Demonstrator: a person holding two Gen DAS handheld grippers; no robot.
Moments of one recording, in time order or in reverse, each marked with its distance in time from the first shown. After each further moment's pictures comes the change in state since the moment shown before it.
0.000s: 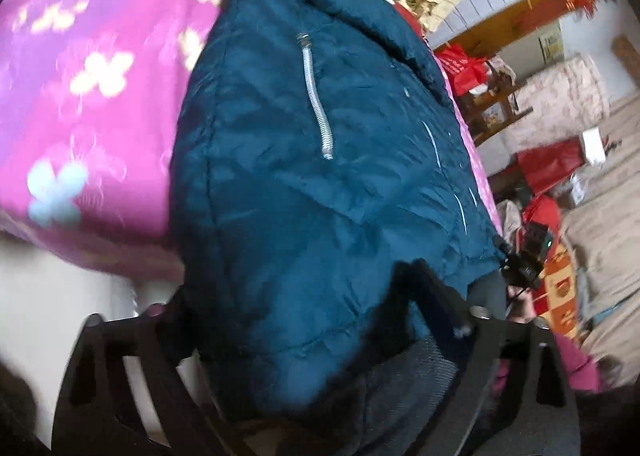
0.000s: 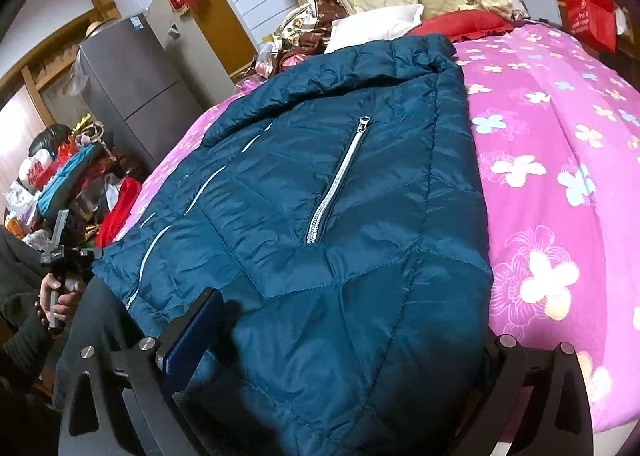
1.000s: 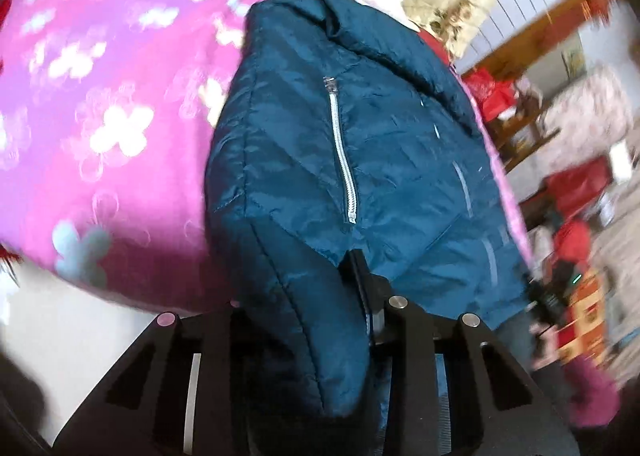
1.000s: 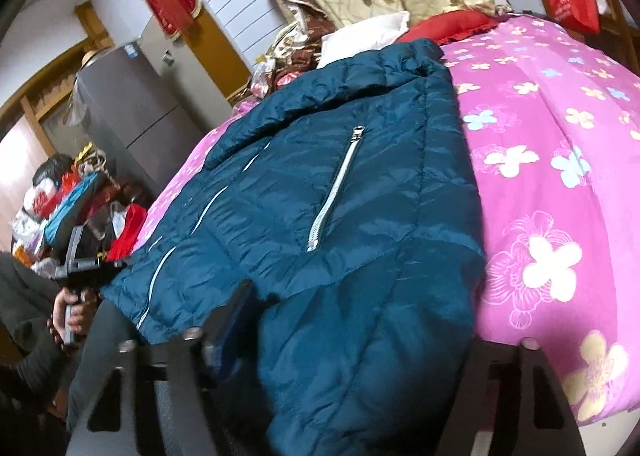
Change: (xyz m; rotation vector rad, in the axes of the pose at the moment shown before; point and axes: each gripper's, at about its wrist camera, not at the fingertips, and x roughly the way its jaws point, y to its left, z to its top) left arm 0.003 -0.011 0.021 0.058 -0.119 0.158; right arm -0.006 -0.009 -0.009 0.098 -0.067 0.028
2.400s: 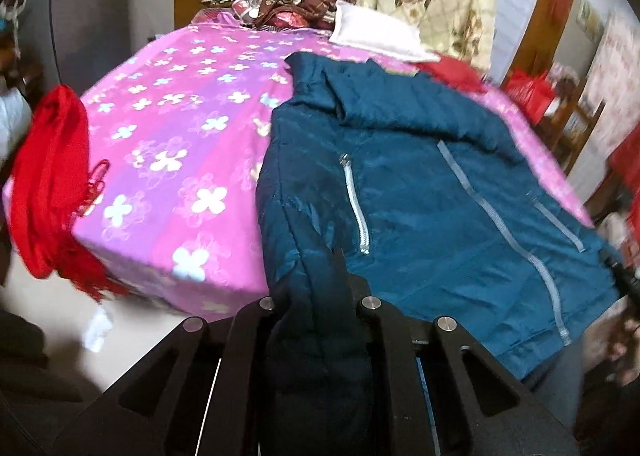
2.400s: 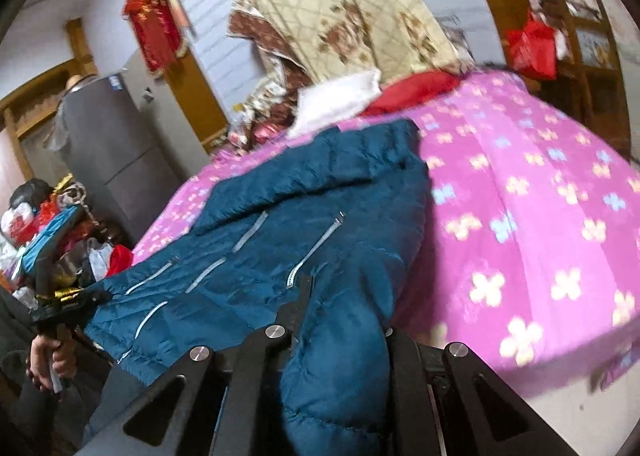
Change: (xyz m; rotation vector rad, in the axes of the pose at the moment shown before) left arm -0.065 -0.060 -0.028 0.167 -0.213 0.356; right arm -0.079 0.057 0.011 0.019 -0.117 -0.167
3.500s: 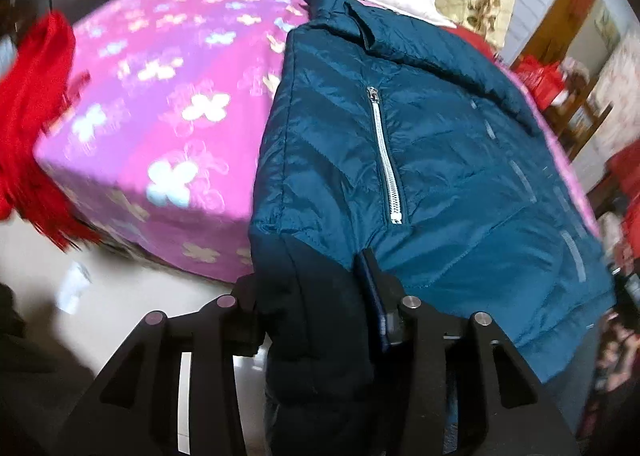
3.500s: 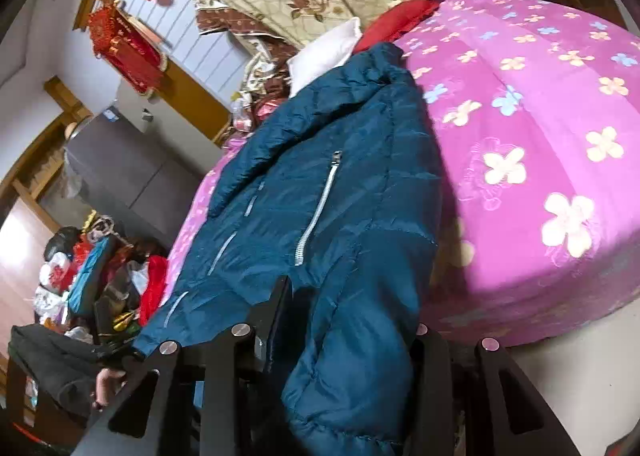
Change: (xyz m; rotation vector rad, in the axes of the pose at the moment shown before) left arm 0.055 0.038 -0.040 -0.115 0.144 -0.122; right arm 0.022 -0.039 -0.041 0.194 0.053 0.192
